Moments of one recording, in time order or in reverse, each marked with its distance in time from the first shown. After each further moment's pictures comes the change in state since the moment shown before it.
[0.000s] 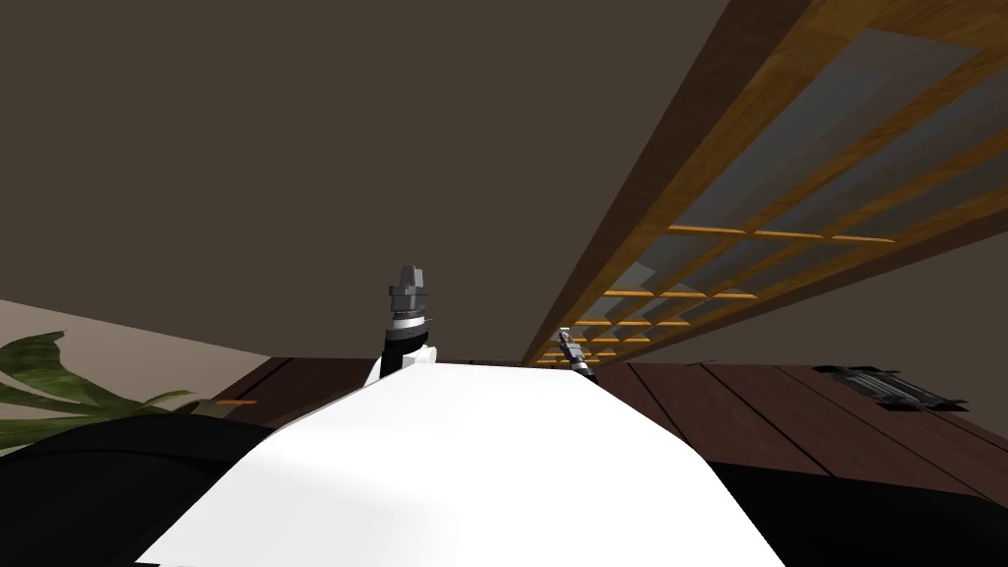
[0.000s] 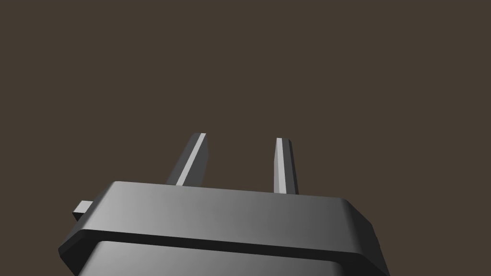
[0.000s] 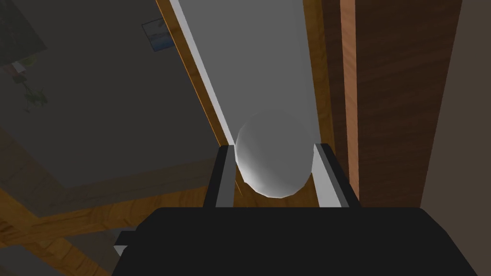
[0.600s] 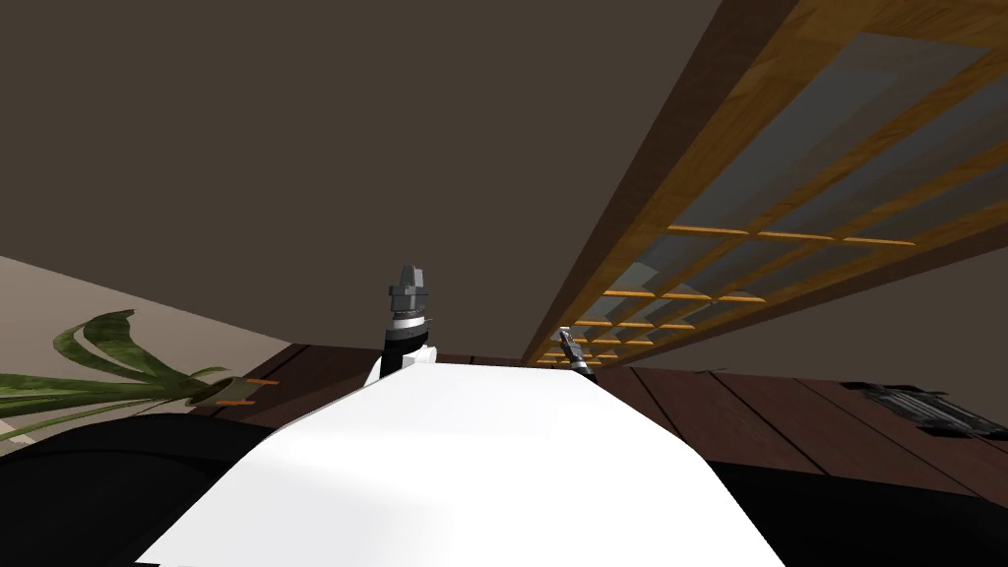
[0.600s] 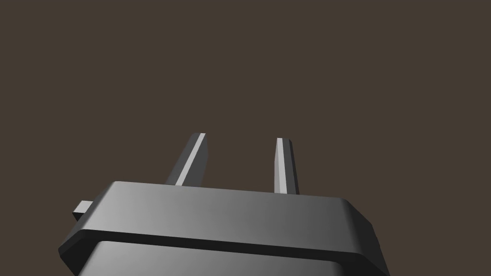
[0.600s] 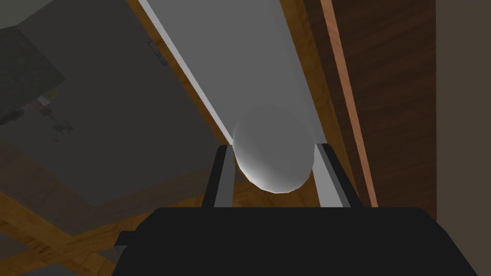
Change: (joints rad) arm -0.008 0.003 0.009 -0.001 -0.041 0.011 -0.135
